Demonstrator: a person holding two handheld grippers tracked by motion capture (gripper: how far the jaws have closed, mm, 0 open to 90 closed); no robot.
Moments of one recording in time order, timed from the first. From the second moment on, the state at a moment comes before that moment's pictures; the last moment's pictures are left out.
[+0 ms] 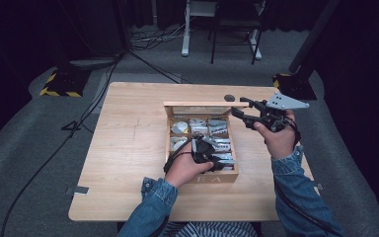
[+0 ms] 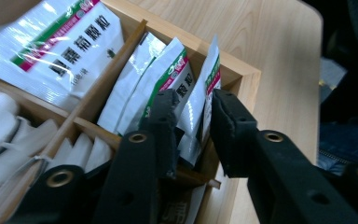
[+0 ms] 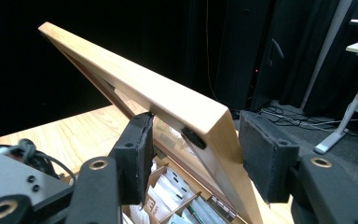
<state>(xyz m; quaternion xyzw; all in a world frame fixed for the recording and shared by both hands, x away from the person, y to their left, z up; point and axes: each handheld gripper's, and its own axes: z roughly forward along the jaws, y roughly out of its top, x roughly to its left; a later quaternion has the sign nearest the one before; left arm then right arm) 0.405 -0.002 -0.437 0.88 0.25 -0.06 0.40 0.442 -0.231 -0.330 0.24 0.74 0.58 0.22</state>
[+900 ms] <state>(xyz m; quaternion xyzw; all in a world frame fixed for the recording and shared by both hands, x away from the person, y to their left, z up) 0.397 0.000 -0.403 0.88 0.20 -0.01 0.43 0.442 -0.231 -0.331 0.24 0.74 0.59 0.22</state>
